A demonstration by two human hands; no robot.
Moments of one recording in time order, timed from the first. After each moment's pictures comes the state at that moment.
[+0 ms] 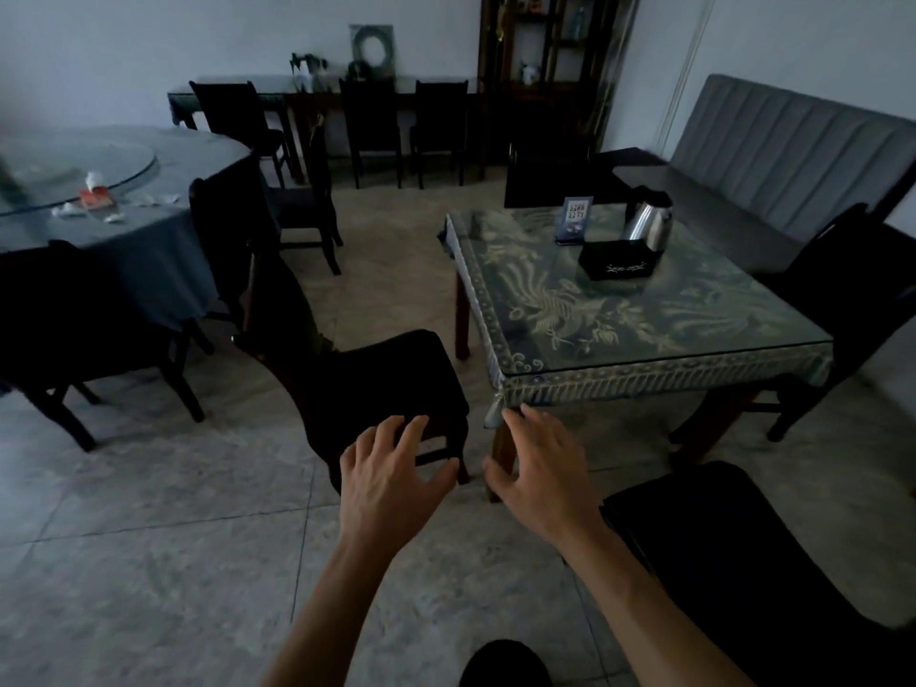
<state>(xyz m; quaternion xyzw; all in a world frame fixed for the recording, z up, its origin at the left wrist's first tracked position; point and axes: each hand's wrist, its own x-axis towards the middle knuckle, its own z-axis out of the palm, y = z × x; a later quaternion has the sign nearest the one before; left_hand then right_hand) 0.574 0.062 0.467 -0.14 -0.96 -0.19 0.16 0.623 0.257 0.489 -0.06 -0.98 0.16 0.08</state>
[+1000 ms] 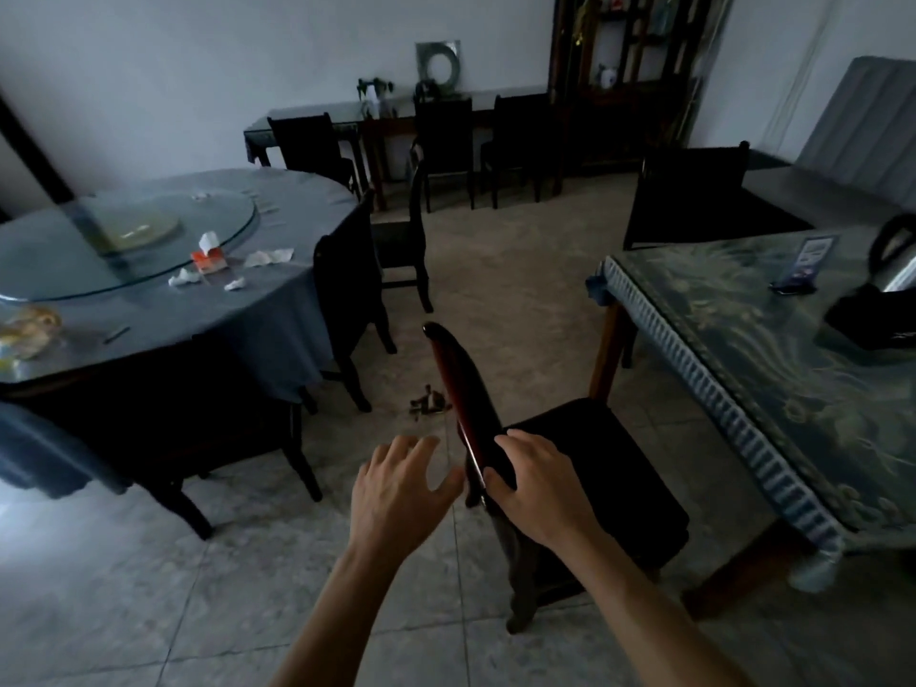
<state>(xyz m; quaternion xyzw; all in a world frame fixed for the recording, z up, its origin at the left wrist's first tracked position) 0.127 -0.309 0.464 -0.14 -0.97 -0.14 0.14 0.168 -0.118 0.472 0.00 -0.97 0.24 0.09</state>
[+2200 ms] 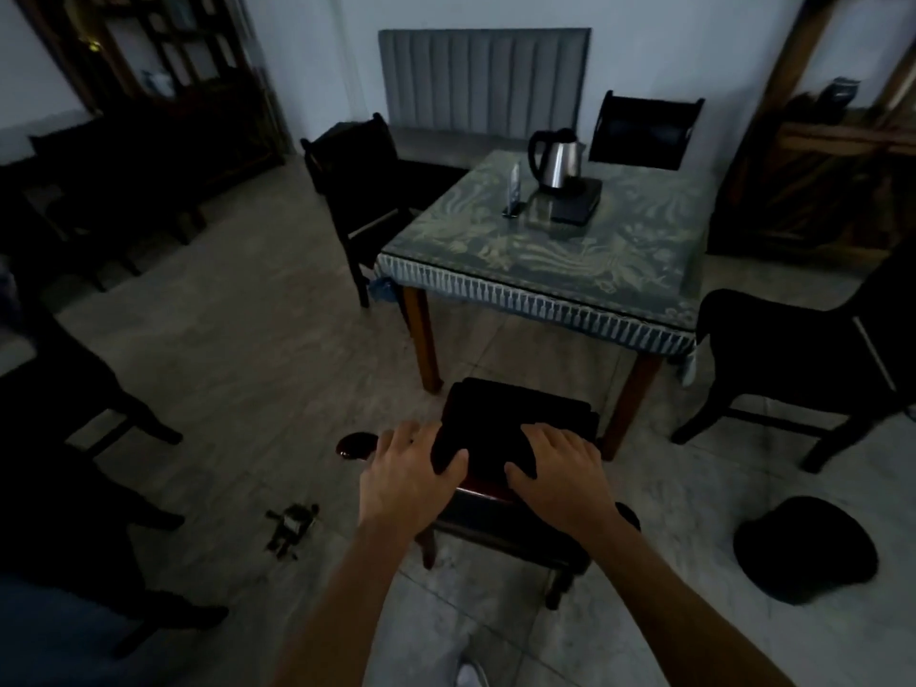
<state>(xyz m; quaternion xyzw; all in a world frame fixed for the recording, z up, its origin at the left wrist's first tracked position) -0.205 -0.294 0.450 -0.57 -0.80 -0.18 -0.01 -0.009 -0.211 0.427 -0.53 -0.83 0.12 0.10</state>
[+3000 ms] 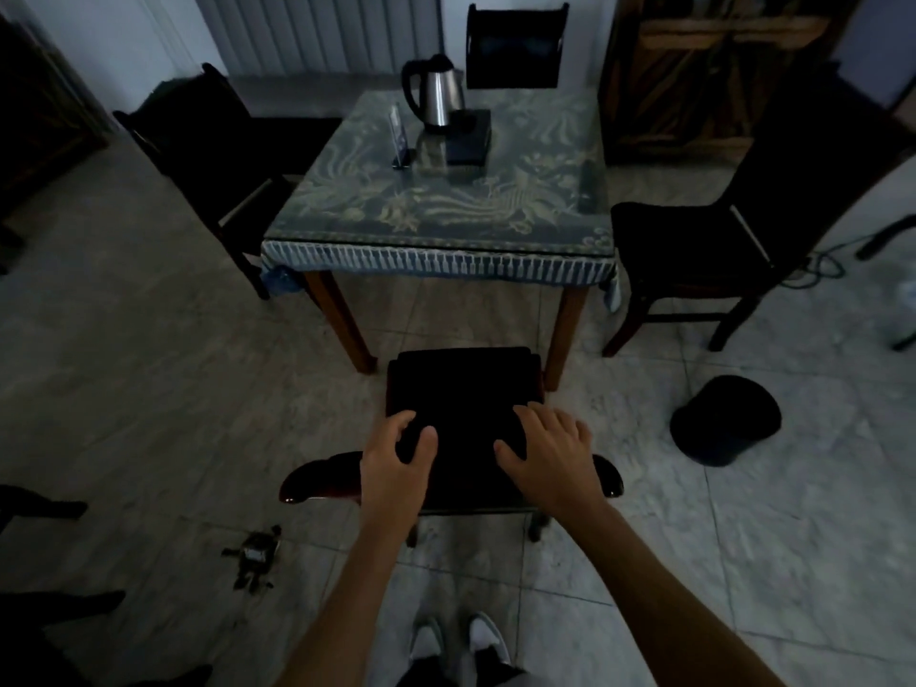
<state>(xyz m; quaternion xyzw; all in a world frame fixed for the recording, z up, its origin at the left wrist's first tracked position) -0.207 -0.240 0.418 -0.49 -0.73 -0.39 -0.27 -0.009 -0.212 0.407 -0.65 -0.73 0.15 0.12</state>
